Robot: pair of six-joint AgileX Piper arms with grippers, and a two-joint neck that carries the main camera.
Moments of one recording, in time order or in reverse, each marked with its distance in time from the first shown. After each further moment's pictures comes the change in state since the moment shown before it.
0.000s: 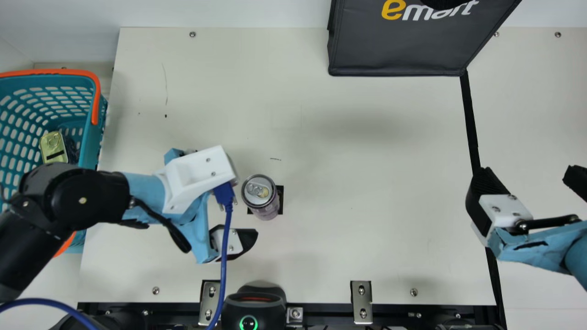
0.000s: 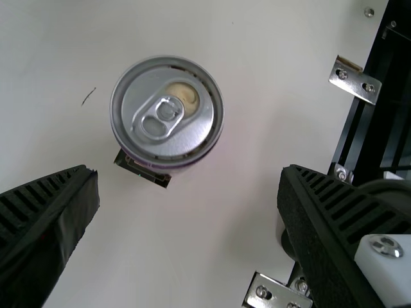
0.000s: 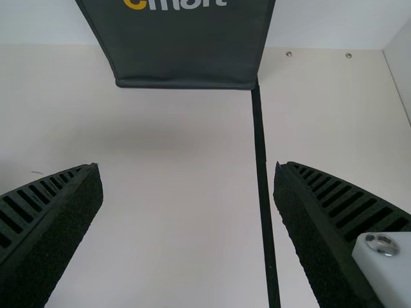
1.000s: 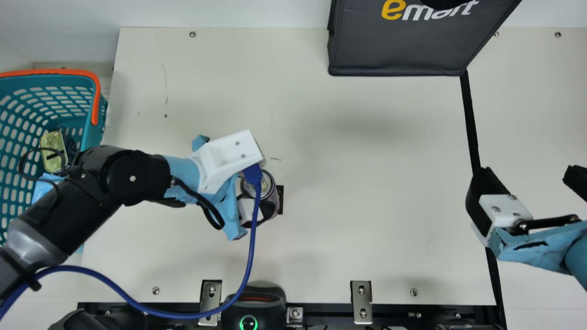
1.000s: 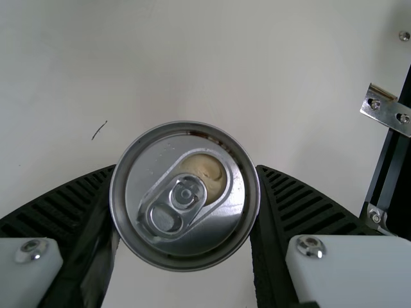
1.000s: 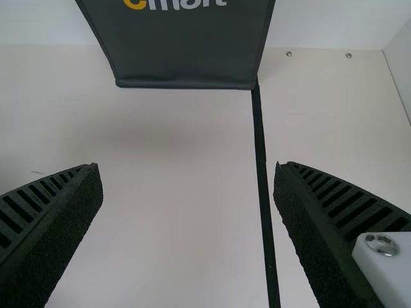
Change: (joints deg) left arm -3.0 8.4 -2.1 -1.3 -7.9 0.2; right arm 0.0 0.0 0.0 0.0 0.1 0.0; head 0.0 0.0
